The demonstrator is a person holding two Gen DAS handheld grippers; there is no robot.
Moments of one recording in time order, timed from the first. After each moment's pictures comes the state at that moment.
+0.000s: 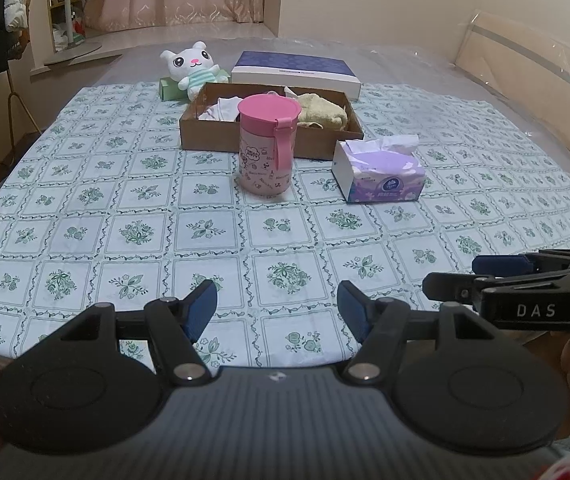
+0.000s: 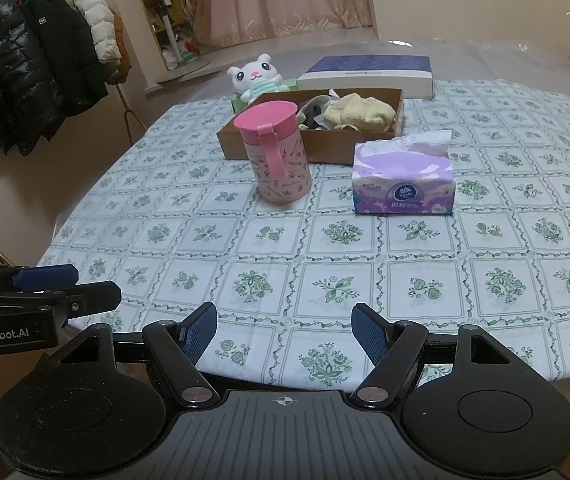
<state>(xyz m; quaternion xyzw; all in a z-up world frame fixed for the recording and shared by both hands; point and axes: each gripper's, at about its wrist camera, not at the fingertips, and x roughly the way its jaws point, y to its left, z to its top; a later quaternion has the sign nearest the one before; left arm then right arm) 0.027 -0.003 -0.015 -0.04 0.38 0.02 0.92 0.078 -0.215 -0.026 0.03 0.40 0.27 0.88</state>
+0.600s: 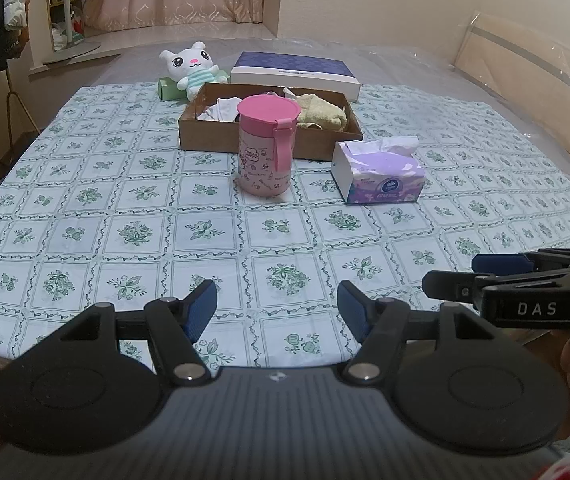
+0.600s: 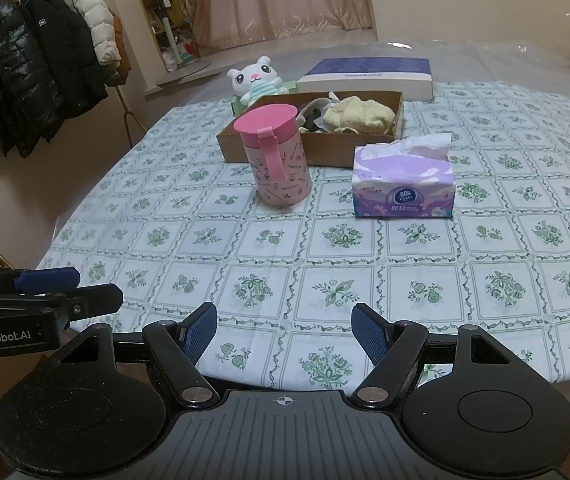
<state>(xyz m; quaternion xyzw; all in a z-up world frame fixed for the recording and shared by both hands) 0.029 -0.003 -0.015 -0.04 0.38 0.01 0.92 0.081 -0.215 -0.025 0.03 0.39 0.27 0.88</state>
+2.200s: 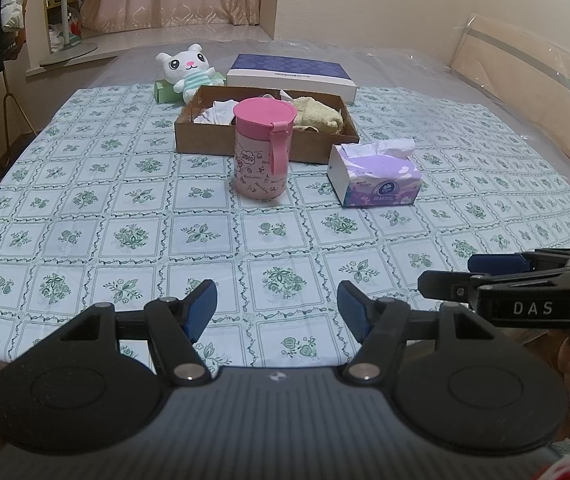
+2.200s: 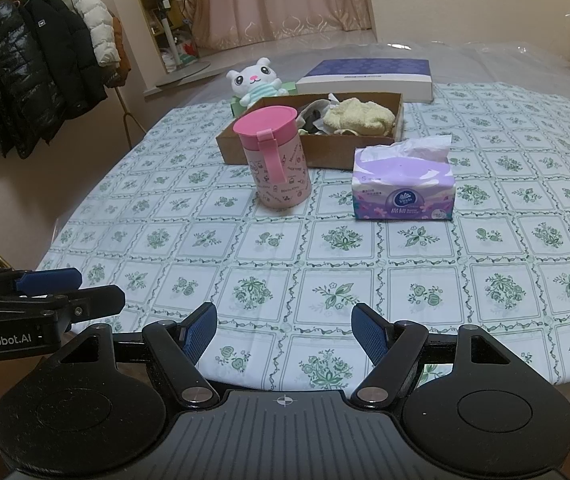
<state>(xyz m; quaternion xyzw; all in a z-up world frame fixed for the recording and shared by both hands) 0.029 -0.003 -0.014 -0.04 0.38 0.01 0.92 0.081 -0.214 -0.025 0.03 0.39 0.27 0.88</state>
